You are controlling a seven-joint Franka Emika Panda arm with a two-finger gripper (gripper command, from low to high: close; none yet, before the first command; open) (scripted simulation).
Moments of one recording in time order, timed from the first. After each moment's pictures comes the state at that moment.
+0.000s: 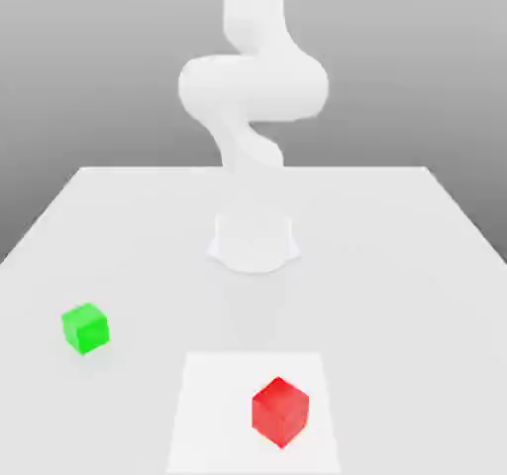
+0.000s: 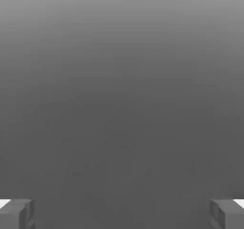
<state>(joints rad) -0.04 -0.71 0.05 -2.33 -0.02 2.34 0.89</state>
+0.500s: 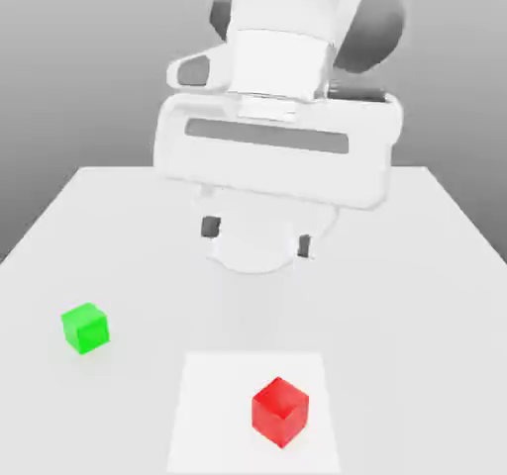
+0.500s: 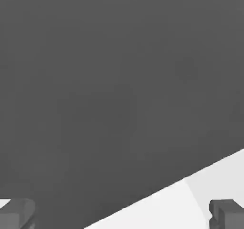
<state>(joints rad) -0.20 -0.15 0.23 -2.51 -0.15 2.59 1.45</state>
